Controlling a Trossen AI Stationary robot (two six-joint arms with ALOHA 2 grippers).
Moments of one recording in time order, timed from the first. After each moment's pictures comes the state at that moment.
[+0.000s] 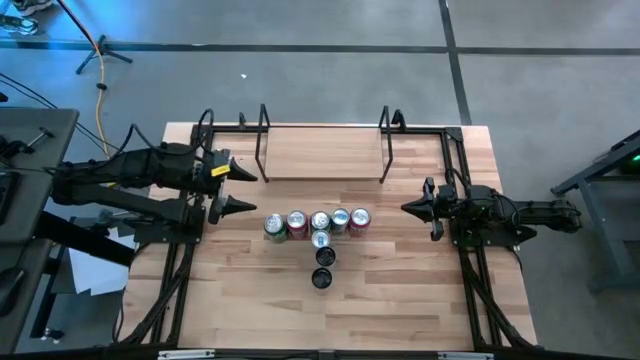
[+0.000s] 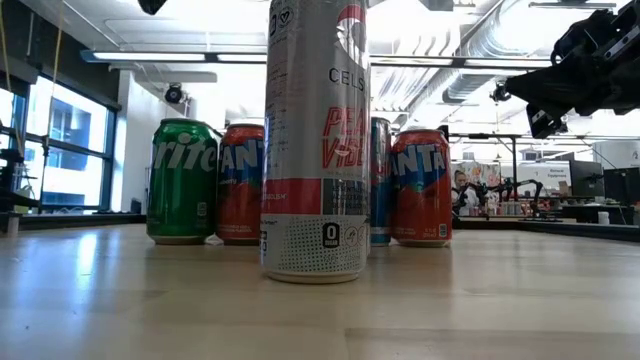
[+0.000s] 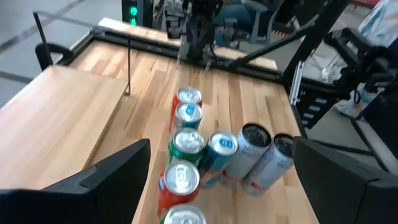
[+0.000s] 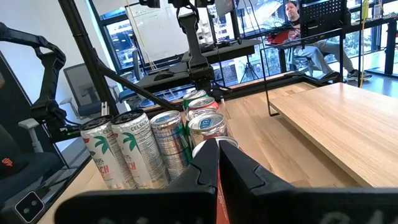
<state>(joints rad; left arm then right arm) -0.02 0.77 1.00 -0.64 0.00 -0.23 -0.01 0.01 0.01 0.02 0.00 0.23</state>
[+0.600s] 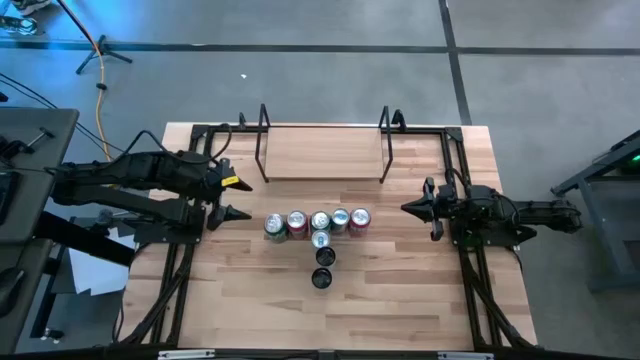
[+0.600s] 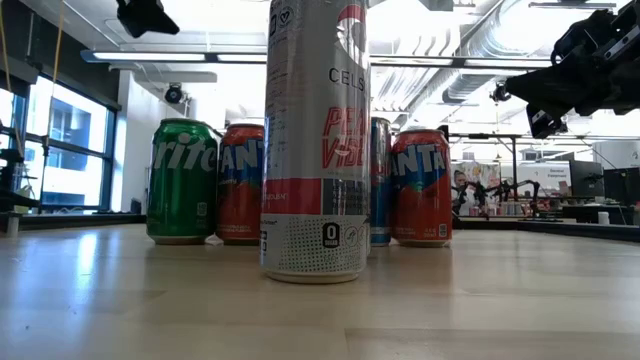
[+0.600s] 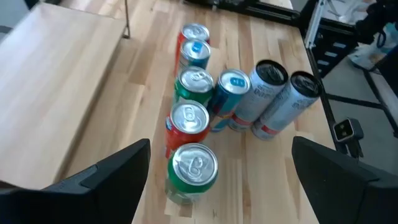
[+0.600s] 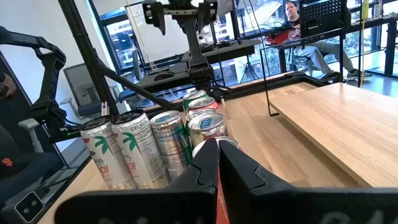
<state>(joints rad) -0.02 0.77 0.94 -0.78 0.03 -0.21 -0.01 0.01 0.01 0.02 0.00 0.23</state>
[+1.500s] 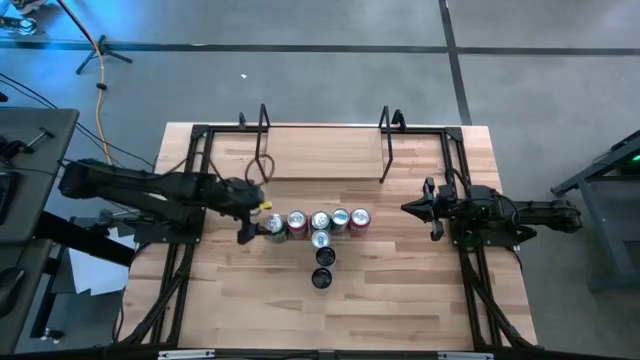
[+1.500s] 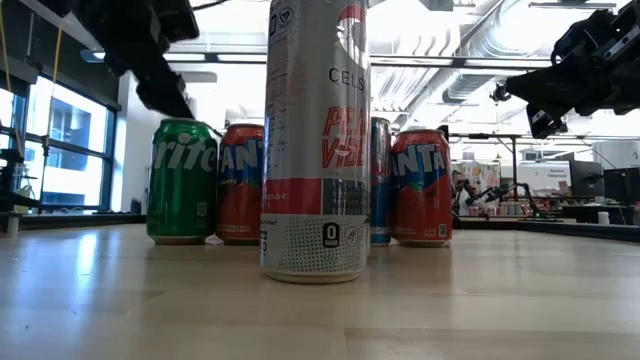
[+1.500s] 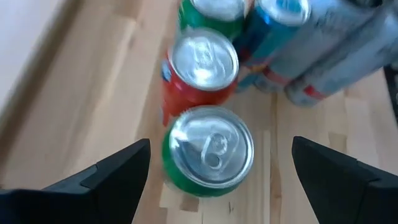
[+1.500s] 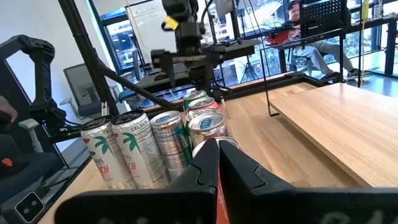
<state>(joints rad) -0.06 1.00 0.68 -0.49 0.01 -0.26 -0.01 0.01 0.01 0.02 0.00 0.23</state>
